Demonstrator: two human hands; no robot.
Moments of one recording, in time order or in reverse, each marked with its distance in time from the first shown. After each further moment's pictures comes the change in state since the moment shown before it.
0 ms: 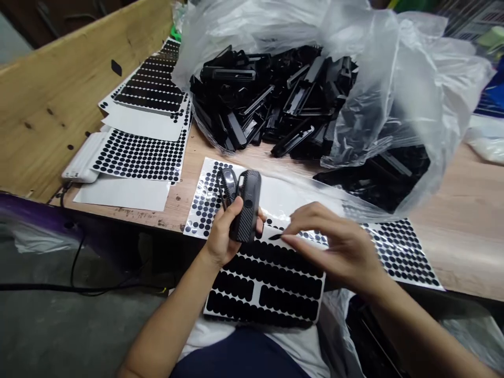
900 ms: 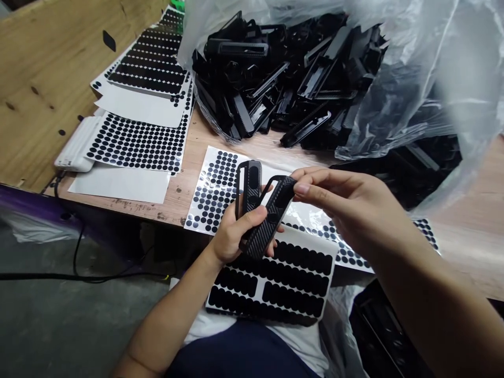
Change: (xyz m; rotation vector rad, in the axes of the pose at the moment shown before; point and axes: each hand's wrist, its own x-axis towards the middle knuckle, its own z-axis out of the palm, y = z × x) left_hand -0.006 0.001 -0.004 0.090 -0.146 -0.140; right_hand 0.045 -0.006 -0.012 0.465 0.094 0.574
